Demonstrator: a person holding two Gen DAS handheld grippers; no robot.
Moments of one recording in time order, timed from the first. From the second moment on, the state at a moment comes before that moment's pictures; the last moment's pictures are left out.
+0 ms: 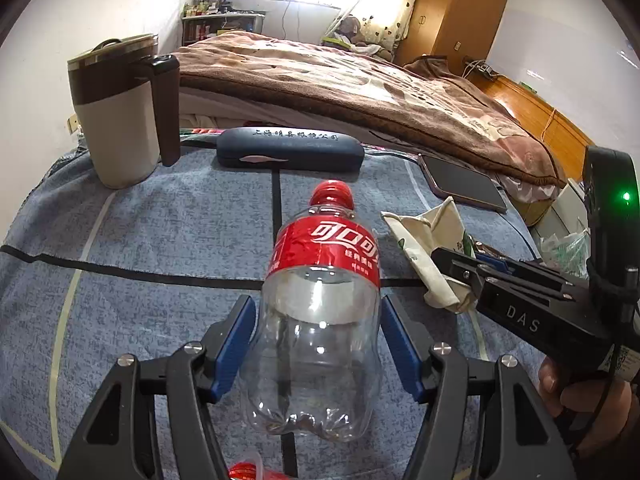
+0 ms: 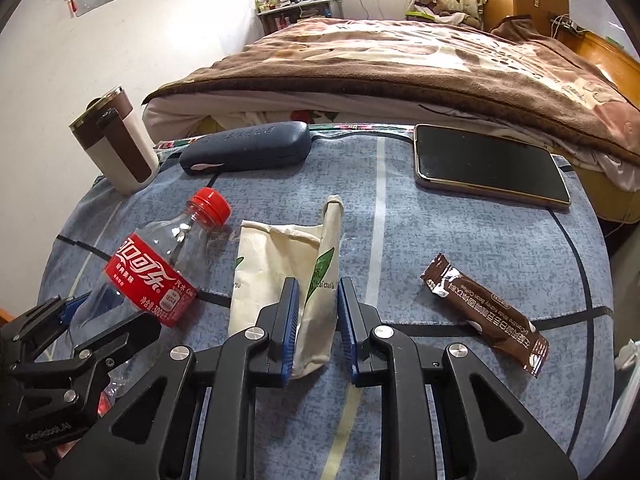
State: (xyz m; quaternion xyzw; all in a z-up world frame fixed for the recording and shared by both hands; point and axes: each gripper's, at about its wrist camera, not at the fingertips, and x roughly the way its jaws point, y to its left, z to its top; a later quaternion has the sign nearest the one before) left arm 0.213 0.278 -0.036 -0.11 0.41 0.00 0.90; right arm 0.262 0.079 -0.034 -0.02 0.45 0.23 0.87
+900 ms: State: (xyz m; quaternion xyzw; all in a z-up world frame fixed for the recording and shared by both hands) left arm 0.212 0.258 -0.038 -0.10 0.43 0.02 0.90; right arm 0.249 0.062 -0.030 -0.04 0.43 0.22 0.87
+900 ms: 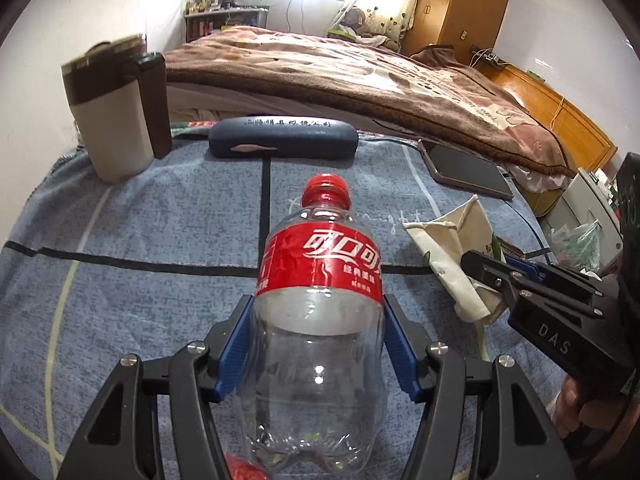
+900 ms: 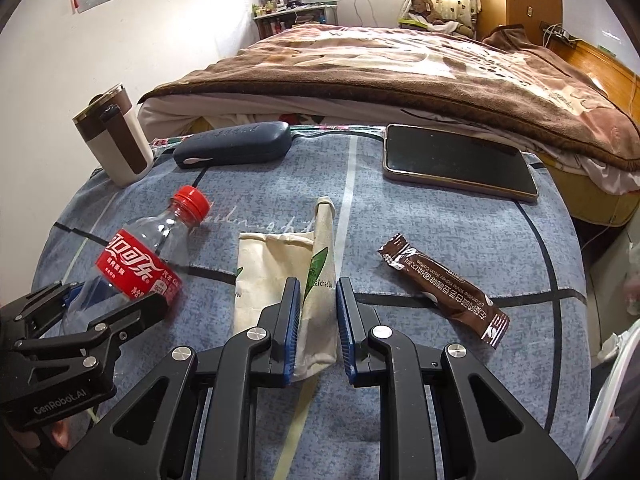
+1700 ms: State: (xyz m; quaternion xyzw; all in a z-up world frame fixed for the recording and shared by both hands) left arm 0.166 0.186 0.024 -0.07 0.37 -0.02 0.93; right arm 0.200 -0.021 0.018 0.00 0.38 0.19 0.90
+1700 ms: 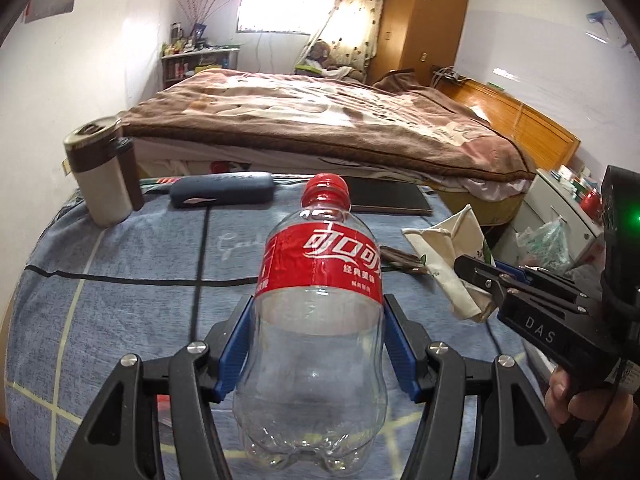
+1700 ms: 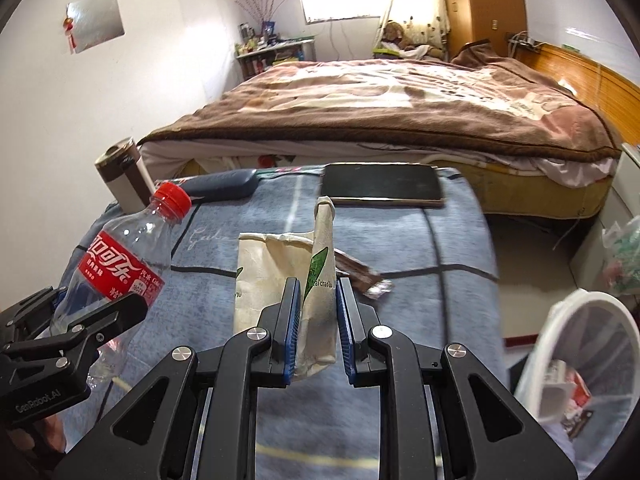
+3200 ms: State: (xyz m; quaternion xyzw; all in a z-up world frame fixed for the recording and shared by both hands) left arm 0.182 -0.124 0.001 0.01 0.41 -0.22 0.89; right arm 0.159 -0.268 -0.001 0.03 0.40 -0.03 0.92
